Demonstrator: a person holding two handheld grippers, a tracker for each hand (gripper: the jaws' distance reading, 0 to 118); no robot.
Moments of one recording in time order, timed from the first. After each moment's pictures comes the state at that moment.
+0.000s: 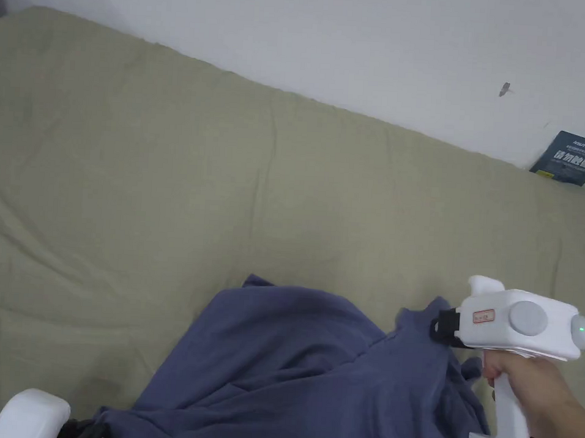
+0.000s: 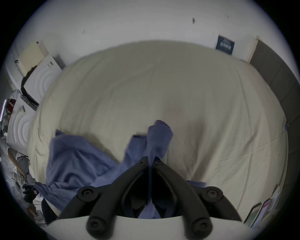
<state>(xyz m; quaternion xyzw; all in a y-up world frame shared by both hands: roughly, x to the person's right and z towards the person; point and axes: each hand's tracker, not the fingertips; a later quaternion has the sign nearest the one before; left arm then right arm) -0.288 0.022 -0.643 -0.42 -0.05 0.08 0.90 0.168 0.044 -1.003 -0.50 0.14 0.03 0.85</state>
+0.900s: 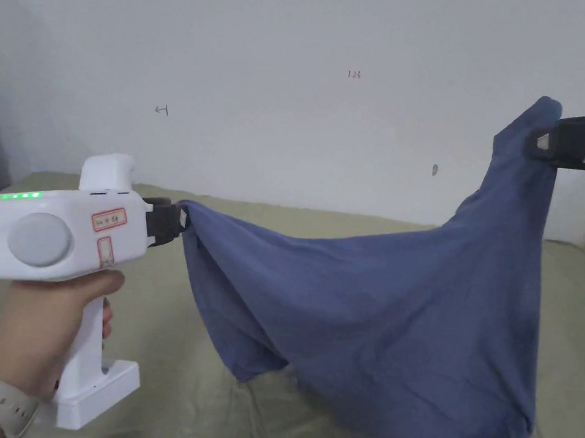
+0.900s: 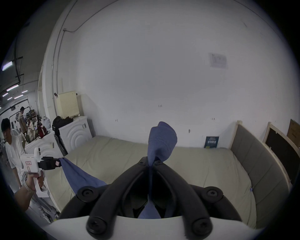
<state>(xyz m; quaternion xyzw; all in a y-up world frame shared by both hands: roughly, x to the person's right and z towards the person) -0.285 0.303 -0.791 -0.18 -0.08 0.13 0.97 0.216 0.432 -0.873 -0.15 0.20 0.01 0.97</state>
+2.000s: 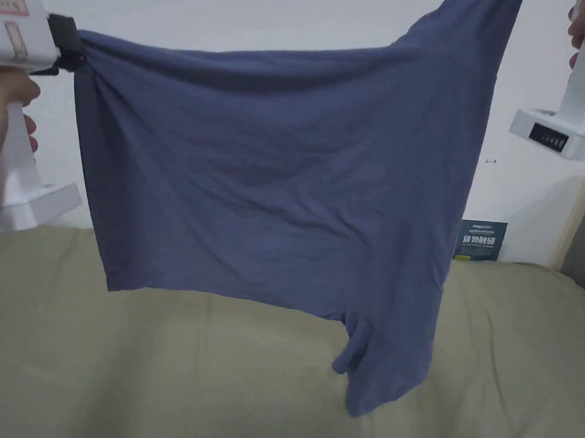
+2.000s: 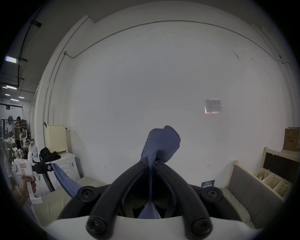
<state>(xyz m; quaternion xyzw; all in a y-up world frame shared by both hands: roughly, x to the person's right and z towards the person) -0.334 0.463 -0.926 -0.06 0.04 0.13 0.99 0.187 0.563 -0.989 0.03 0.14 -0.02 0.99</state>
